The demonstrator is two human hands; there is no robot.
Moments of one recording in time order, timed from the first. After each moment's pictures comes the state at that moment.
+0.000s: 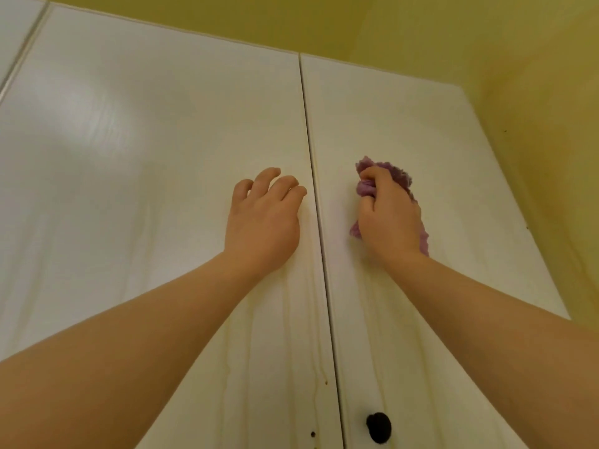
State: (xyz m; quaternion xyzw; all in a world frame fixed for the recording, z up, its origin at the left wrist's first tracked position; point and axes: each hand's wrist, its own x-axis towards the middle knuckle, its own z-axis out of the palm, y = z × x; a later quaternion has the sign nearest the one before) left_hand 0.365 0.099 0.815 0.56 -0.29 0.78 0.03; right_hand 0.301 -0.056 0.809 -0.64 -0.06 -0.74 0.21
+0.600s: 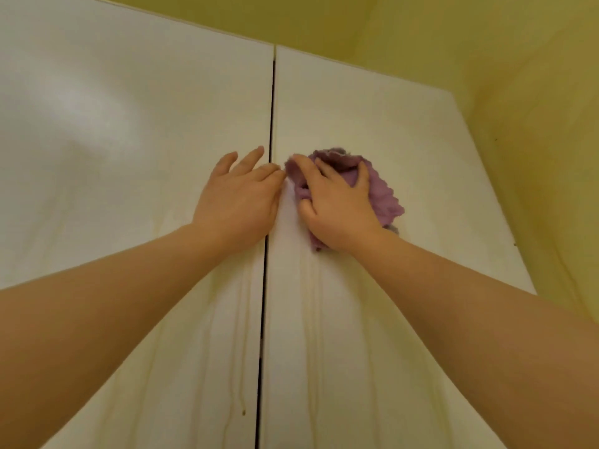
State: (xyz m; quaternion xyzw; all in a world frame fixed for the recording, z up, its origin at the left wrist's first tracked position) left_hand 0.365 0.050 0.840 0.63 -0.27 0.73 0.00; right_hand 0.312 -0.093 0.840 -0.76 -0.09 -0.64 -0.08
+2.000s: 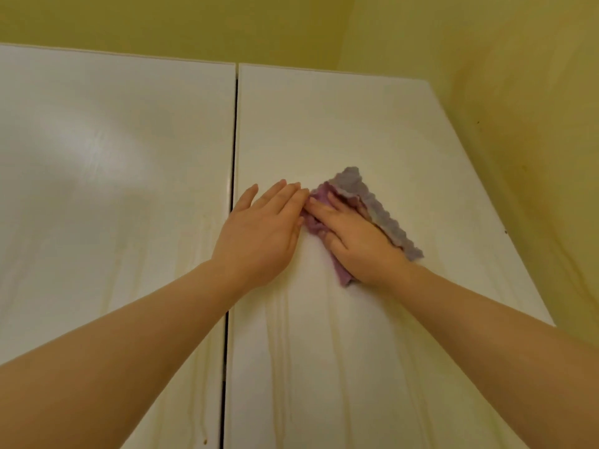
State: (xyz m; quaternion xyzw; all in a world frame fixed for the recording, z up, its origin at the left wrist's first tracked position) left_hand 0.343 -0.012 0.825 0.66 -0.30 0.68 -0.03; right_hand 0.323 -0.179 0.822 -0.77 -0.17 -0.61 -0.04
